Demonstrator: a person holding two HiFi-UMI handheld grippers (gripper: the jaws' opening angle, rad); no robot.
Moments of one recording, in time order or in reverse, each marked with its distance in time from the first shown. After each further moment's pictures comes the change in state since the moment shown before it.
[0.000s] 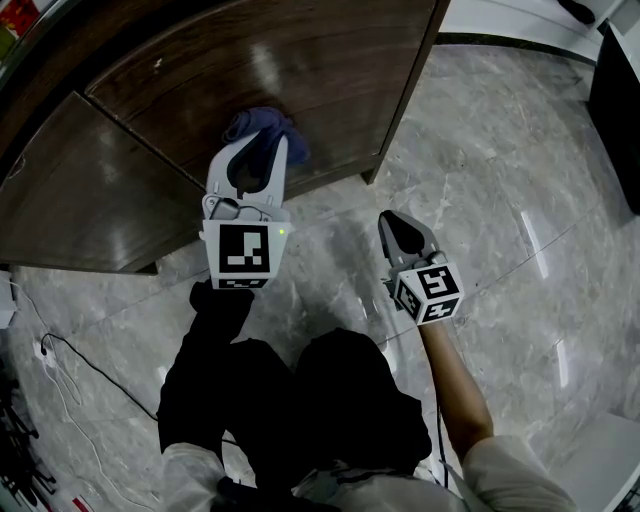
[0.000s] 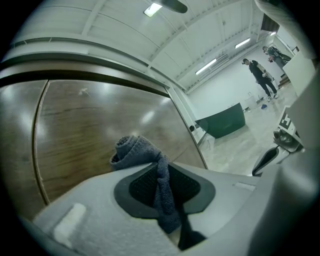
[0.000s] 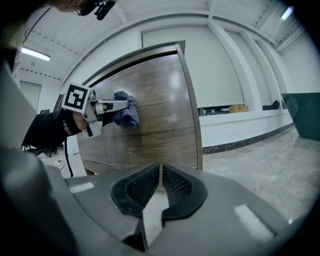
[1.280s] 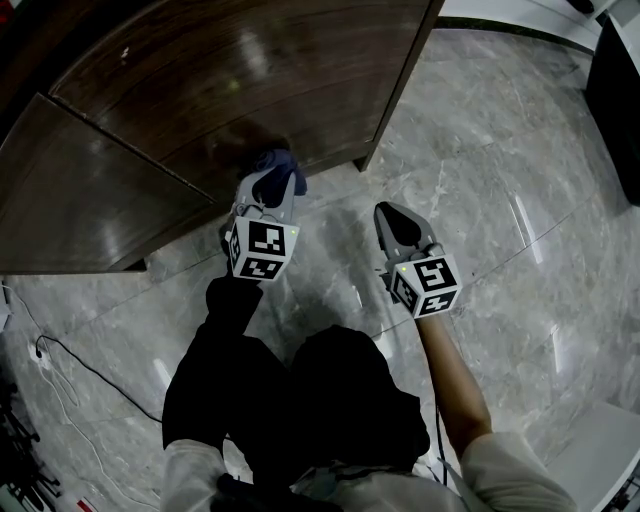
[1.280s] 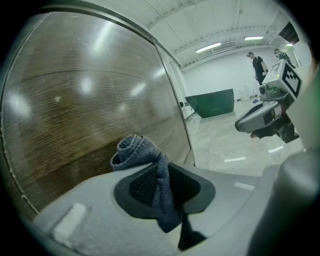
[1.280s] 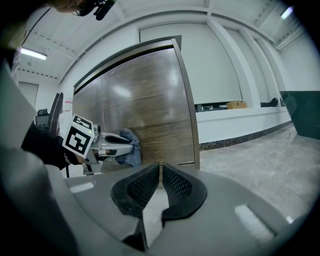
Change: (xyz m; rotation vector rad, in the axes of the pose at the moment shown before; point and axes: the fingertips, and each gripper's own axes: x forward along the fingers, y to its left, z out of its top) left arm 0.012 -0.087 -0.162 -0.069 0.319 -0.176; right arm 0.005 -0.011 -0.017 0.016 0.025 -0.018
